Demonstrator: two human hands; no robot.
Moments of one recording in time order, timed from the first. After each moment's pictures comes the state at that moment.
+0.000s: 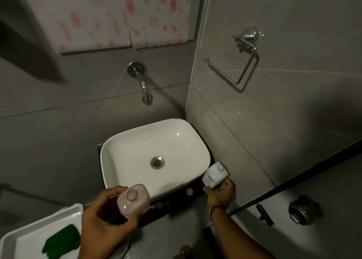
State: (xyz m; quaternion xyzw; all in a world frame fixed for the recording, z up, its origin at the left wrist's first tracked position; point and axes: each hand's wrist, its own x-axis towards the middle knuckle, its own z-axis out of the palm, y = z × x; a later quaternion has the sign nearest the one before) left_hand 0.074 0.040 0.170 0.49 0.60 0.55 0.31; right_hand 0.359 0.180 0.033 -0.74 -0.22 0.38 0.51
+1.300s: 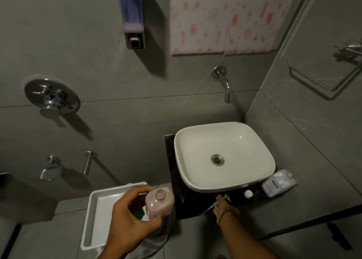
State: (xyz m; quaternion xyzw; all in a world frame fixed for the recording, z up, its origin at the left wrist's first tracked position) left_hand -0.085 -0.074 0.127 0.51 0.63 0.53 0.26; right_hand 0.176 0.100 0.000 -0.69 -0.09 0.62 0.35
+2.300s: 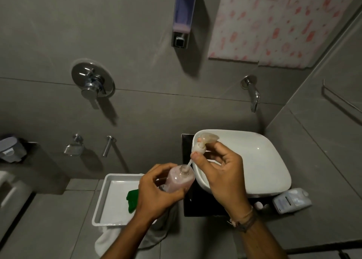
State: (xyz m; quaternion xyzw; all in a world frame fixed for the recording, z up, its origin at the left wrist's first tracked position) left_hand -0.073 -0.062 0.170 0.42 0.61 0.62 0.25; right_hand 0.068 0.022 0.278 -0.29 -0.67 0.49 0.48
